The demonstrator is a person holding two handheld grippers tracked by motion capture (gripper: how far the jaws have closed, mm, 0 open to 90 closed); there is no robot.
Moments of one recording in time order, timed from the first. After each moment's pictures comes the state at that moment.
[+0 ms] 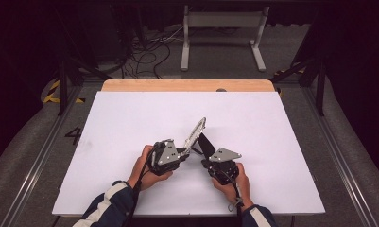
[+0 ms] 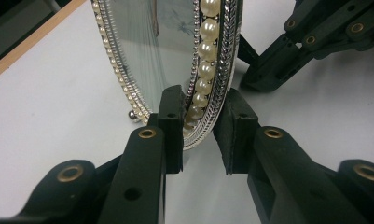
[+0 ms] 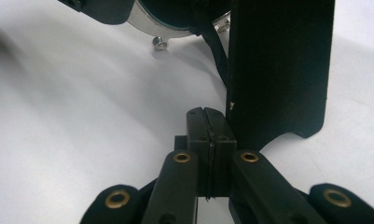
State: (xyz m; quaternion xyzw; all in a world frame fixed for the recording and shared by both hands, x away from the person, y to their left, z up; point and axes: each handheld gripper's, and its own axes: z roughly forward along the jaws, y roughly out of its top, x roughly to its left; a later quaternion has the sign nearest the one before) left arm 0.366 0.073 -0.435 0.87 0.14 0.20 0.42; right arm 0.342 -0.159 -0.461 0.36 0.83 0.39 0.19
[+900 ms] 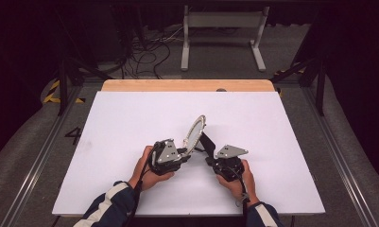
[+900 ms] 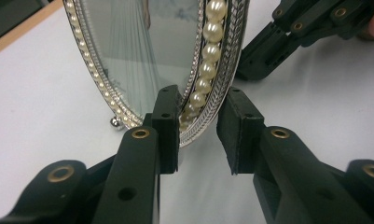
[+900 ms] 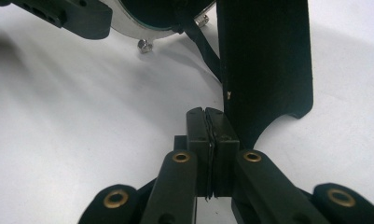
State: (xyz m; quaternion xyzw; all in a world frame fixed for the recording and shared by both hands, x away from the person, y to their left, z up) left arm 0.370 0.073 -0.441 0.87 0.15 0.18 0.44; right arm 0.350 -0.176 -0.460 0.35 0.83 0.40 0.17
